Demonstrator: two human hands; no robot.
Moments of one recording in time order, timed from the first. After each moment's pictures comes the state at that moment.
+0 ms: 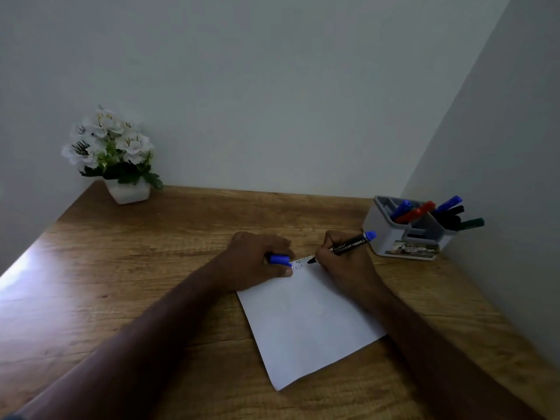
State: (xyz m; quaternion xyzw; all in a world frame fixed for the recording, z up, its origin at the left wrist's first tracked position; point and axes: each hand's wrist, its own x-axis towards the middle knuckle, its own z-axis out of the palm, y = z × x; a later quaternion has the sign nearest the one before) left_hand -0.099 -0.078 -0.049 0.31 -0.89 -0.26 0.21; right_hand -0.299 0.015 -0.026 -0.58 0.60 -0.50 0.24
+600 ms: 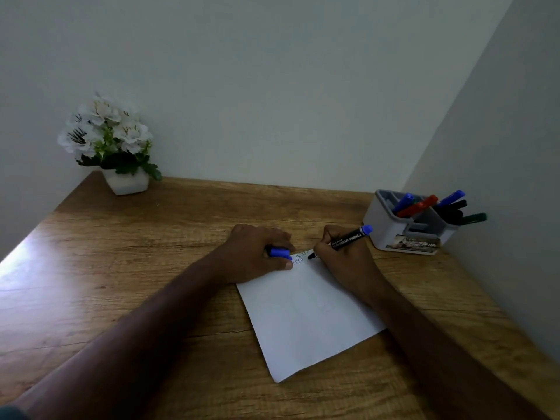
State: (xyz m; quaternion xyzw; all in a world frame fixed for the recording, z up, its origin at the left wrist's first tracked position) left_hand -0.101 -0.079 -0.047 0.31 -0.89 -0.26 0.19; right_hand -0.298 0.013 -0.027 -0.59 0.60 -0.49 0.22
